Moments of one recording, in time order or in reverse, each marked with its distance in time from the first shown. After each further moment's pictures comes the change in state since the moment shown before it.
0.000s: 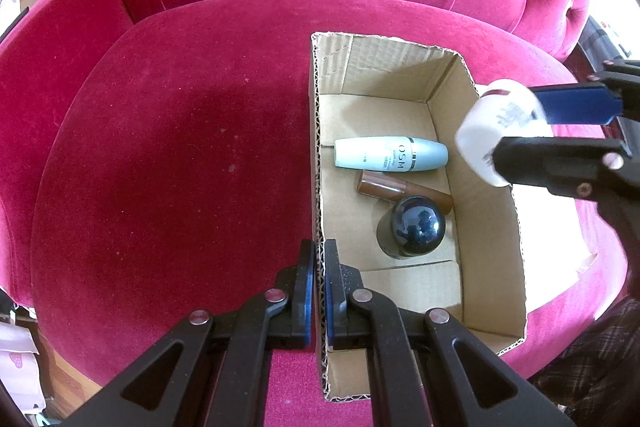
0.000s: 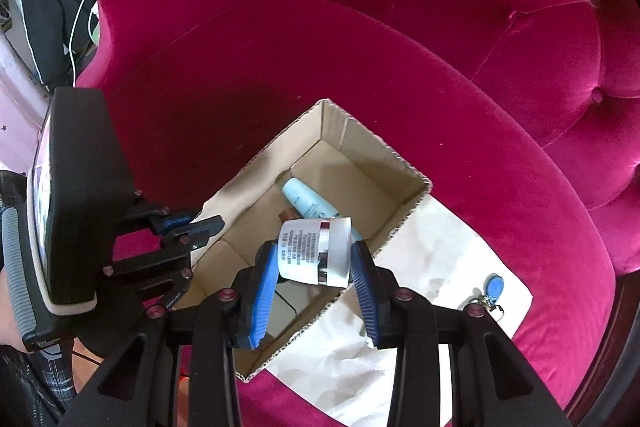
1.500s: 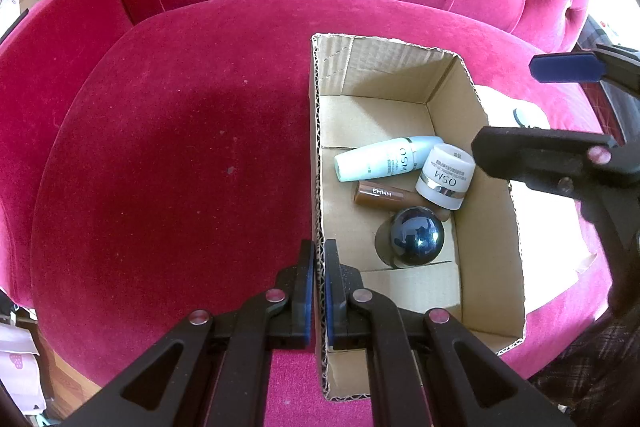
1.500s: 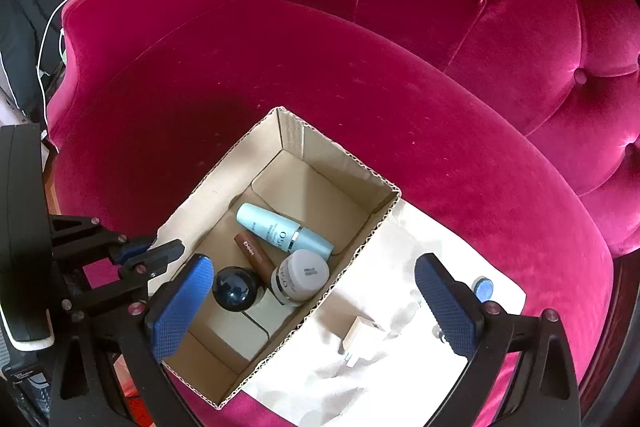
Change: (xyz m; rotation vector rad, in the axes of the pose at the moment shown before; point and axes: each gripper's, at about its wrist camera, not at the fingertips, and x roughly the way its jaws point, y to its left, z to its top) left arm 0.000 -0.002 -0.001 0.002 -0.003 -0.001; right arm 0.014 -0.026 0.001 0.084 -0.022 -0.072
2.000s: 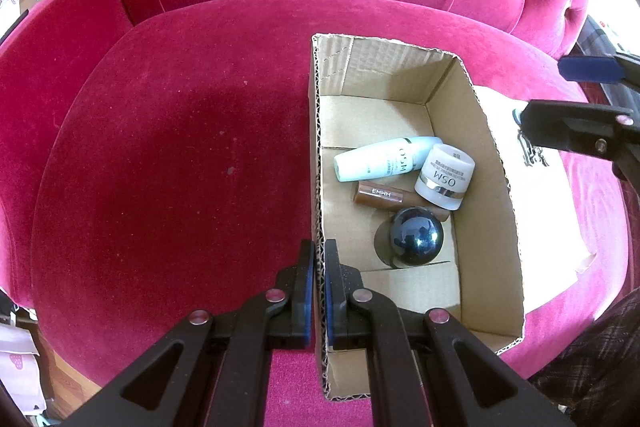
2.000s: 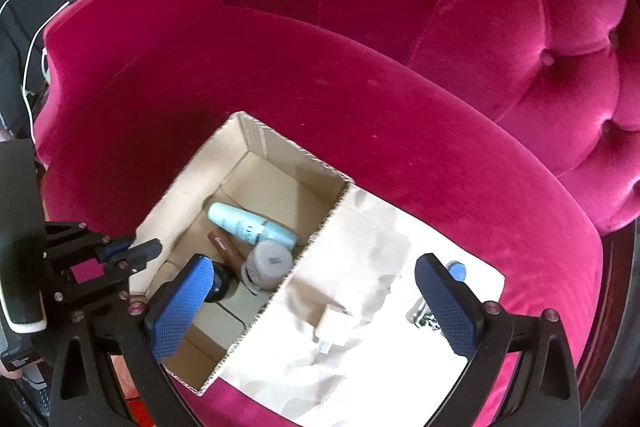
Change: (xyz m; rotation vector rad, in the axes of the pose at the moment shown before) left arm 0.000 -0.001 0.000 -0.001 -0.001 -0.001; right arm -0.012 -0.025 -0.011 0.071 -0.009 -0.053
